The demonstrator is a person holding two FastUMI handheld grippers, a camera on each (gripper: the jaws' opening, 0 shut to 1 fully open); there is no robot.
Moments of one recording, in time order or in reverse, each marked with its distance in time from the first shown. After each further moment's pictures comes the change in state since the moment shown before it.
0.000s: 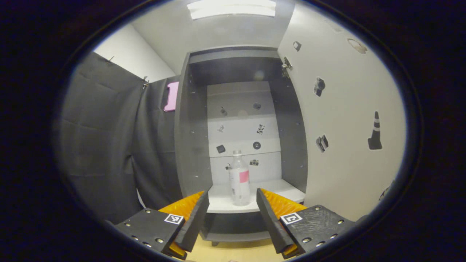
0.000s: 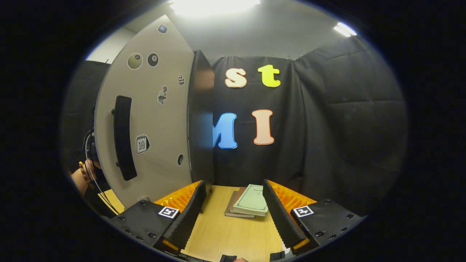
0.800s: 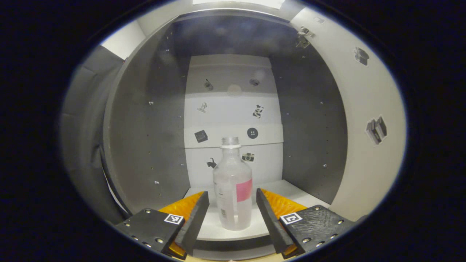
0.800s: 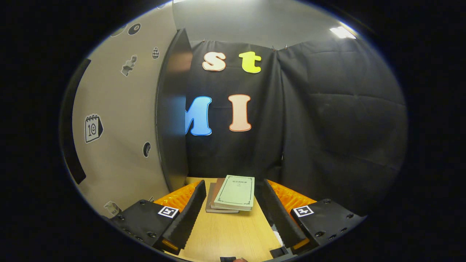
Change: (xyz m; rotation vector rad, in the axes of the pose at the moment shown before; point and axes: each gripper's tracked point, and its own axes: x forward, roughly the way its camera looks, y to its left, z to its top) left arm 0.160 0.001 -0.051 -0.032 0.074 -0.125; right arm 0.052 -0.004 -0.033 -0.011 0.109 -0.230
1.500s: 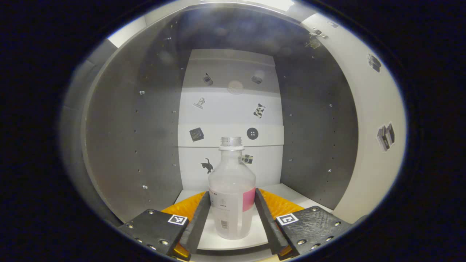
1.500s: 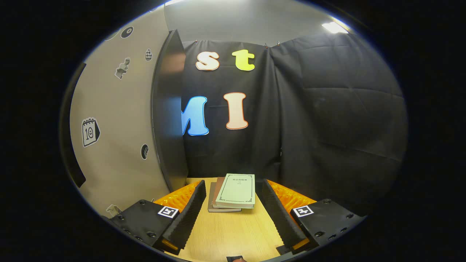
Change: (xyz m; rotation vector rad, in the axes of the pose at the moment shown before) left arm 0.012 0.008 0.008 -0.047 -0.008 -0.044; right arm -0.006 0.001 -0.006 0.056 0.004 0.004
